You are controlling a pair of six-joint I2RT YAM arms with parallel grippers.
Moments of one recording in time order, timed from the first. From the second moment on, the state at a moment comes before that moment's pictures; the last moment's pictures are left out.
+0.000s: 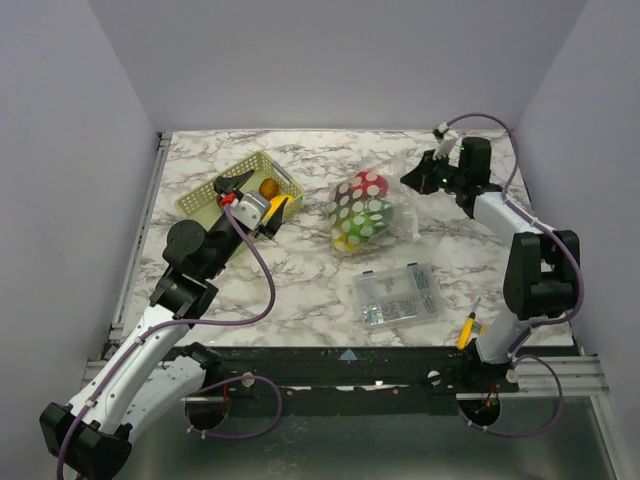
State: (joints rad) left arm -0.49 0.77 0.73 0.23 0.14 0.36; right arm 0.11 1.71 1.21 0.03 -0.68 0.02
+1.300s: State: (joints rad) left arm -0.49 0.68 0.93 0.00 0.04 -0.07; right arm 0.09 1.38 1.29 -0.48 0.16 0.52
